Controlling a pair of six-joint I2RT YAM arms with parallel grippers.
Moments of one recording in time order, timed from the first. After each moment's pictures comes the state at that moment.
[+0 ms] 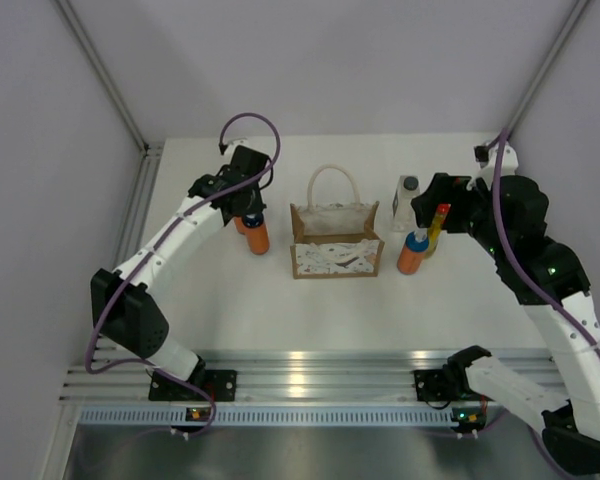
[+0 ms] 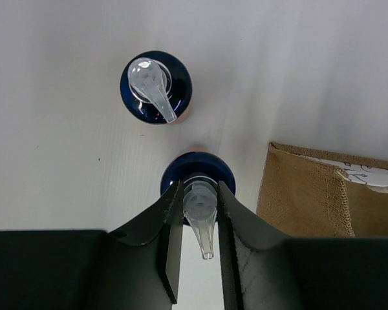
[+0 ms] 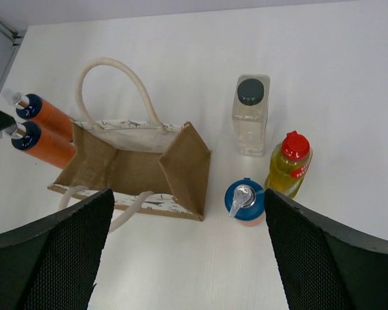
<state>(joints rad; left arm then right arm) -0.49 1.55 1.48 -0.78 -0.42 -0.55 0.40 0.89 1.30 -0.75 0.13 0.29</state>
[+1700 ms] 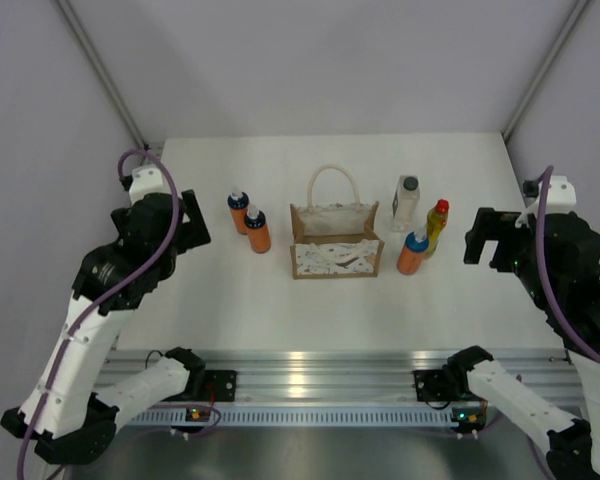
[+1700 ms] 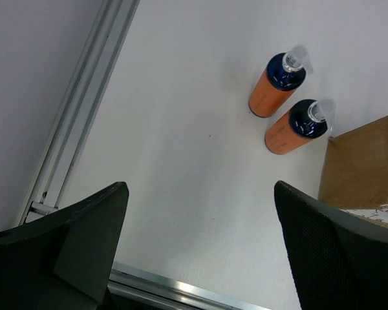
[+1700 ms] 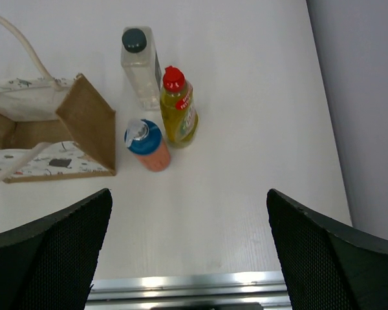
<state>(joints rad) -0.50 0.96 1.44 -1.11 -0.65 -0.49 0.40 0.77 1.48 -1.16 0.41 0.20</state>
